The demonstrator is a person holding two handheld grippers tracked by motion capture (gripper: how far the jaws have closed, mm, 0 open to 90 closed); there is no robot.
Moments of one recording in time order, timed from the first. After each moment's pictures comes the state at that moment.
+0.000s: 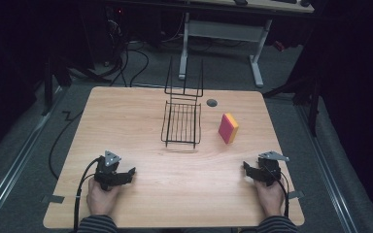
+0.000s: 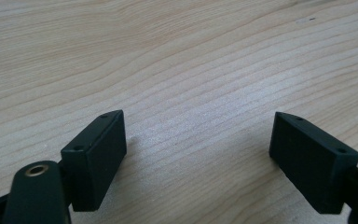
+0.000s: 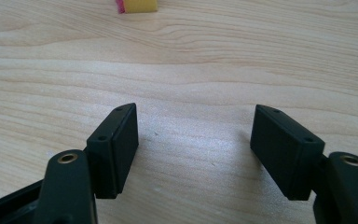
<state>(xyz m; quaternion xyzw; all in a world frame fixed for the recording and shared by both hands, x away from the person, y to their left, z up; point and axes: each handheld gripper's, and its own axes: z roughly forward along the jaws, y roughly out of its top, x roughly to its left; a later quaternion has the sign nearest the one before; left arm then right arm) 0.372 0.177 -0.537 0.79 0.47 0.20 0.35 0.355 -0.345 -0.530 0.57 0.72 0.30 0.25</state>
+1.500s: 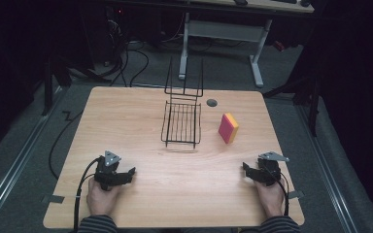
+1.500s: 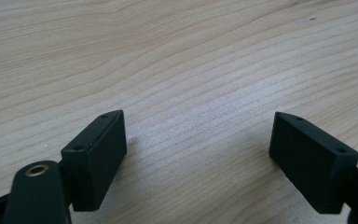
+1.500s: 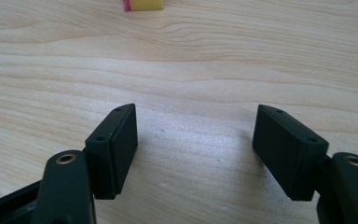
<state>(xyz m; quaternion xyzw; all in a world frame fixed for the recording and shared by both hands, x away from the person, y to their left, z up) 0.372 0.177 -0.537 0.79 0.47 0.20 0.35 0.352 -0.344 -0.530 0.57 0.72 0.30 0.25</state>
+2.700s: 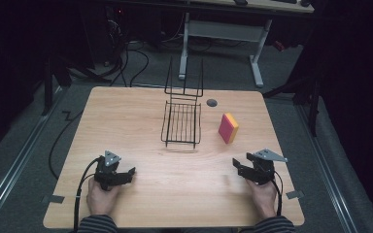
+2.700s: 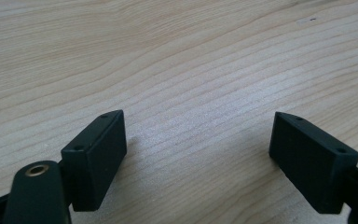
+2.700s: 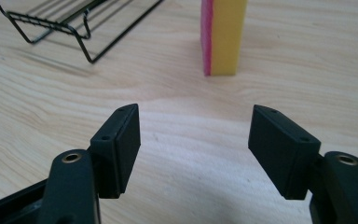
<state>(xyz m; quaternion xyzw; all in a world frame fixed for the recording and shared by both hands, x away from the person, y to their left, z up) 0.372 0.177 -0.537 0.79 0.47 0.20 0.35 0.344 -0.309 -0.496 0.52 0.72 0.39 0.24</state>
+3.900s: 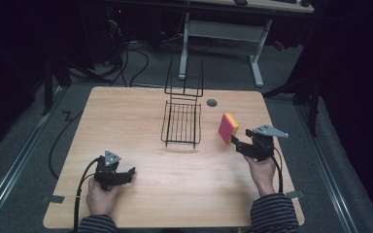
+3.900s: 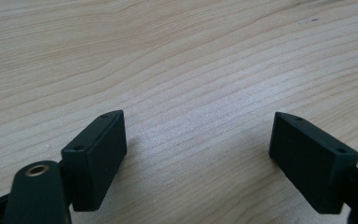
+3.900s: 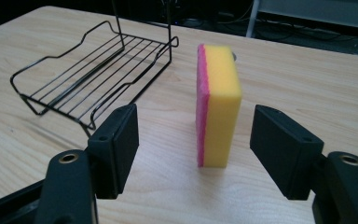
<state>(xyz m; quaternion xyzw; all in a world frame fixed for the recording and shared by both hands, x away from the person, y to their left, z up) 0.372 0.178 -0.537 0.79 0.47 0.20 0.35 0.390 -0.299 -0.439 0.50 0.71 0.42 0.27</state>
